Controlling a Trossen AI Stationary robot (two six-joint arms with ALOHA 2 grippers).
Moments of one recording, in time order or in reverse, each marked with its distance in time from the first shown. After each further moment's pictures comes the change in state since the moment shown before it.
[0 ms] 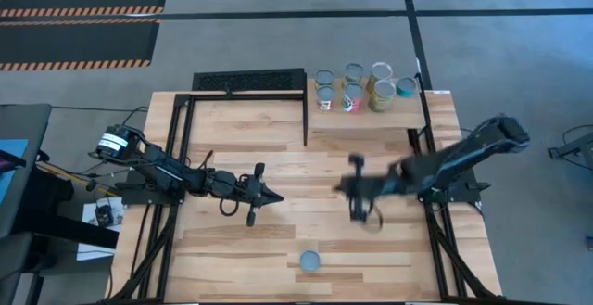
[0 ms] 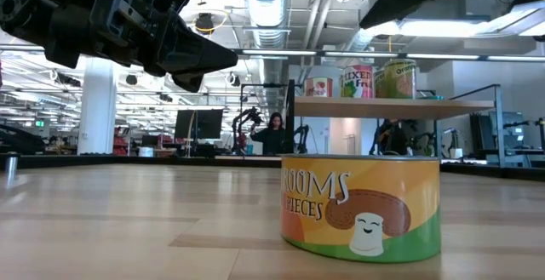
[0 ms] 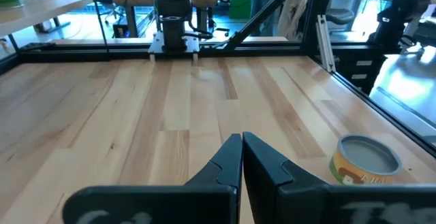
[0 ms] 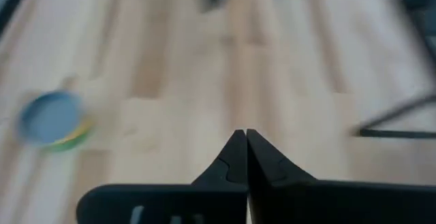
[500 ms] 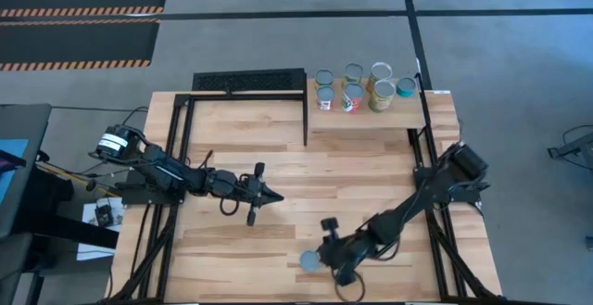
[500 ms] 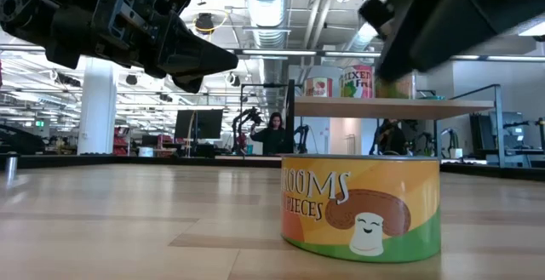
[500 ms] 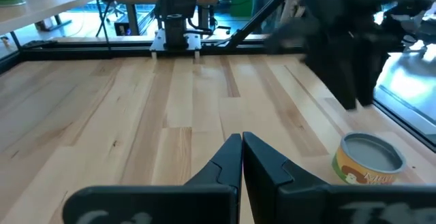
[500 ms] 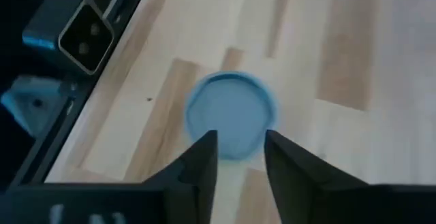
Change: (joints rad) left arm 0.008 0.000 0.000 -0.008 0.000 0.002; right arm 0.318 0.552 0.156 0.292 -0.101 0.115
